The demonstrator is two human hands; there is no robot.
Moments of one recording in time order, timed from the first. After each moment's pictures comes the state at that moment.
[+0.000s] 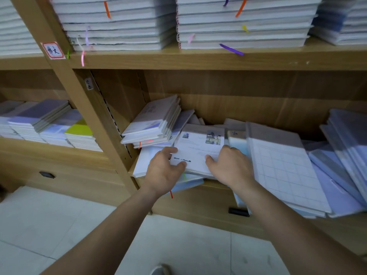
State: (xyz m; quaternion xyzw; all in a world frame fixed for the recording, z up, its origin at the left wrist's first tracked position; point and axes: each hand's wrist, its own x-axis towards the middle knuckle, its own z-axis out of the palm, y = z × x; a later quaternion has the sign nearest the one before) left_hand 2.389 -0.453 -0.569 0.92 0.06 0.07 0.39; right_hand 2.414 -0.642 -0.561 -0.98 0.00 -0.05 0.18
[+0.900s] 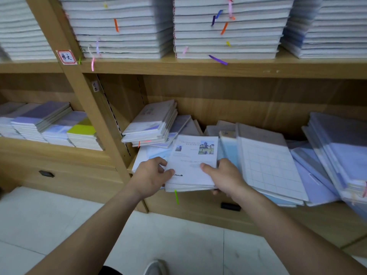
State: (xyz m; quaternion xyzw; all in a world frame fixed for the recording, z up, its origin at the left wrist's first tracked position) left_hand 2.352 -0.430 -0.556 0.93 0.06 -0.03 0.36; right_hand 2.361 -0.654 -0.557 -0.84 0.06 0.12 0.52
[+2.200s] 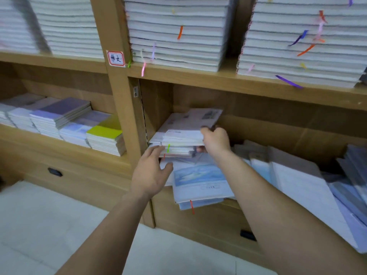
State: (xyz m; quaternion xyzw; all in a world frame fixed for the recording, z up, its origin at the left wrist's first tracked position) left_hand 2.399 -0.350 -0.570 0.92 0.04 0.21 0.34; right_hand 2.479 -0.522 -0.498 -0.76 0.07 0.00 0.64
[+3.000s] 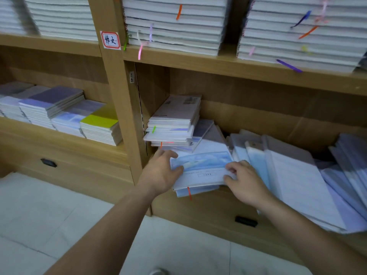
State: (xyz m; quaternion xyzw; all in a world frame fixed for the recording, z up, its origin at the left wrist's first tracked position) left_hand 2.380 -0.373 -0.576 0.94 0.02 0.05 0.33; right_hand 2.396 -0.631 -0.579 -0.96 -0.07 0.04 0.26
